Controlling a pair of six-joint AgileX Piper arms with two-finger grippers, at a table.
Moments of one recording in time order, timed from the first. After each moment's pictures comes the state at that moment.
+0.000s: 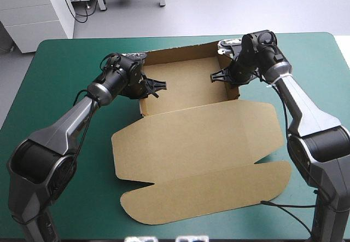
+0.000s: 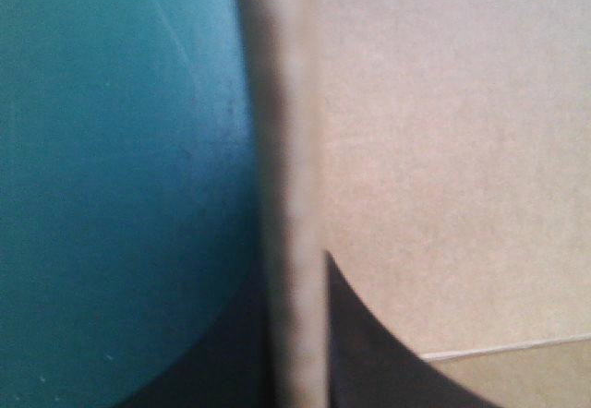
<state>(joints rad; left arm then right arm) -0.45 1.89 -1.70 0.13 1.04 -0.52 0.30 2.00 -1.97 0.04 1.25 0.05</state>
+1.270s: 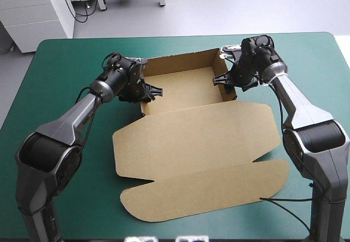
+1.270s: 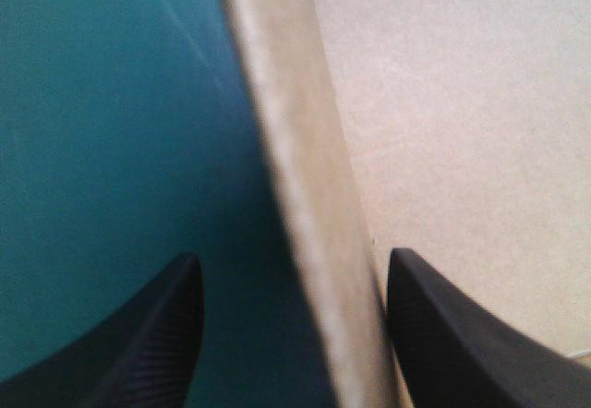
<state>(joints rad) -0.41 1.97 -1.71 0.12 1.05 -0.35 0.27 2.08 -1.97 0.03 1.22 0.04</state>
